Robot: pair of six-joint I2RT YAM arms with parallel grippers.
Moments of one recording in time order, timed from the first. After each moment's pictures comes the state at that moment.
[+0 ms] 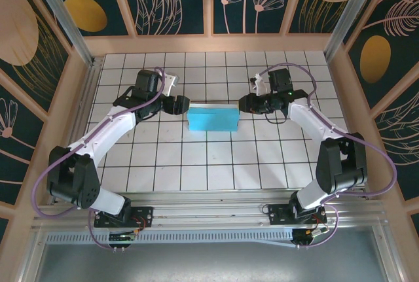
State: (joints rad) left arm -0.36 1.48 1.14 -0.40 0.31 -0.13; right arm 0.28 1.55 1.14 -0.49 -0.63 0.26
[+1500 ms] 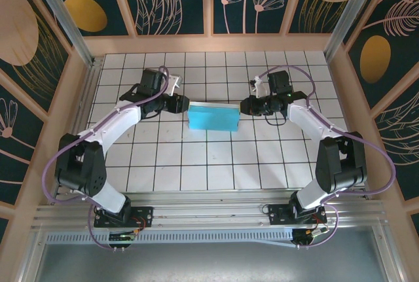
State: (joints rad) left arm -0.35 1.60 1.18 -0.40 0.39 -0.16; right arm 0.28 1.56 1.12 -0.48 -0.62 0.25
